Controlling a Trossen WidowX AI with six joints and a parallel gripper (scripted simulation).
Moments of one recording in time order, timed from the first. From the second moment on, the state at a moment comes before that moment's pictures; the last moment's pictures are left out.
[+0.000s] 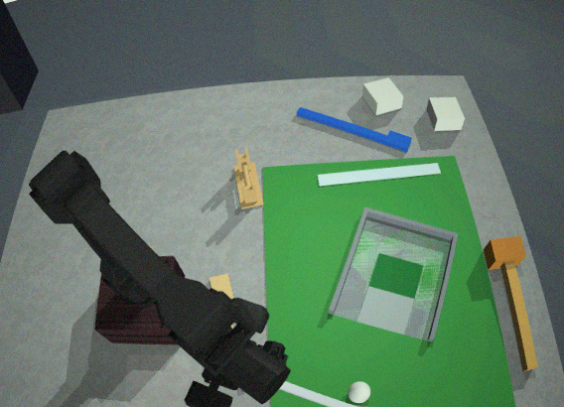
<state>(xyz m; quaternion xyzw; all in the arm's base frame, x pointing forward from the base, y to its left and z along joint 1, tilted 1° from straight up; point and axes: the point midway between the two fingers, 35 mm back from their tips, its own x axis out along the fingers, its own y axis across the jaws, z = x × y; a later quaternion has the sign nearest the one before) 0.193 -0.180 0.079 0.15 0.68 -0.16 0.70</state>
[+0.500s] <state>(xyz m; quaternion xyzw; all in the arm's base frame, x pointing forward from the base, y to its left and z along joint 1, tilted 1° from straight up) 0.192 -0.179 0.046 0.16 0.69 -0.16 0.69</state>
